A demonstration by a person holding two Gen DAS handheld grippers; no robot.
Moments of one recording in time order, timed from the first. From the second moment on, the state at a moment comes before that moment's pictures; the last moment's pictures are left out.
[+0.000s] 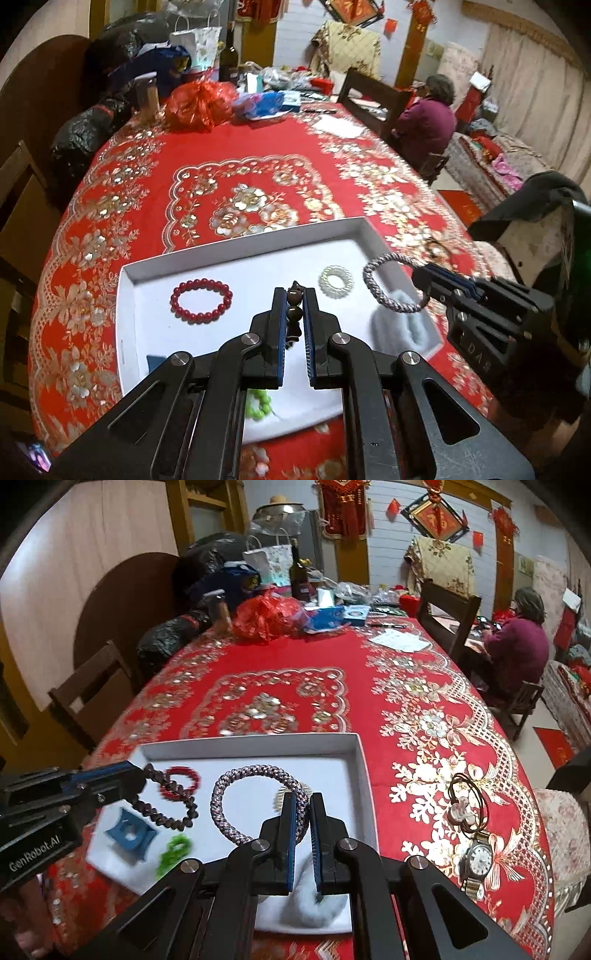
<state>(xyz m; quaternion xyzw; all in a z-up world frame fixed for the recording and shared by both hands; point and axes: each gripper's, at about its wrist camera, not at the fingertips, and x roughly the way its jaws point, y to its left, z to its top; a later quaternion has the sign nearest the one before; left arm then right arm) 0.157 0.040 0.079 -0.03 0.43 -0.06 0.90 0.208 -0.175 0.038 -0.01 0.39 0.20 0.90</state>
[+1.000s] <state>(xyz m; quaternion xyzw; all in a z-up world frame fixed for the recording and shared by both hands) 0.224 0.091 0.017 -0.10 0.47 0.00 0.87 0.244 -0.119 -0.028 -0.04 0.46 0.26 0.85</state>
